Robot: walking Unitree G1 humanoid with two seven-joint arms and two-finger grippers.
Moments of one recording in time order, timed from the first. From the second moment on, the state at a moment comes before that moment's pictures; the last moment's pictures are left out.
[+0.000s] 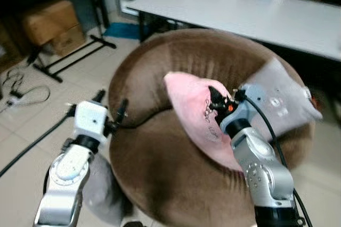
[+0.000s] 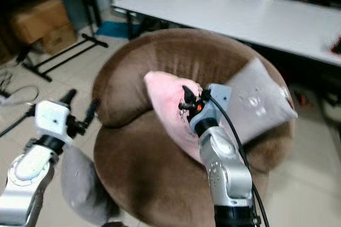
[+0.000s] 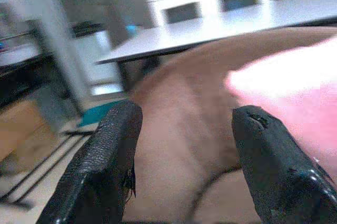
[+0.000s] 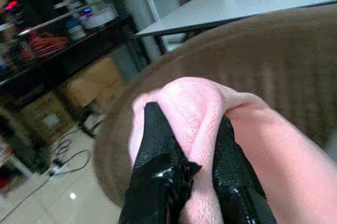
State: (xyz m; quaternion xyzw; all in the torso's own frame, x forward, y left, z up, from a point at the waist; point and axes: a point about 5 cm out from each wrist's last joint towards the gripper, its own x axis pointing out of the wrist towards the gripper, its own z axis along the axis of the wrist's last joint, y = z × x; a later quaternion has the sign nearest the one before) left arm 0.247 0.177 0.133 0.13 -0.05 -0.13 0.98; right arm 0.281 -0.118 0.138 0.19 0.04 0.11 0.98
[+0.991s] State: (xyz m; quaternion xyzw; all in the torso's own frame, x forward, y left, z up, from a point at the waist) left arm 0.225 0.175 0.117 0.17 0.04 -0.30 0.94; right arm 0.316 -0.126 0.124 0.40 0.14 -0.01 0.90
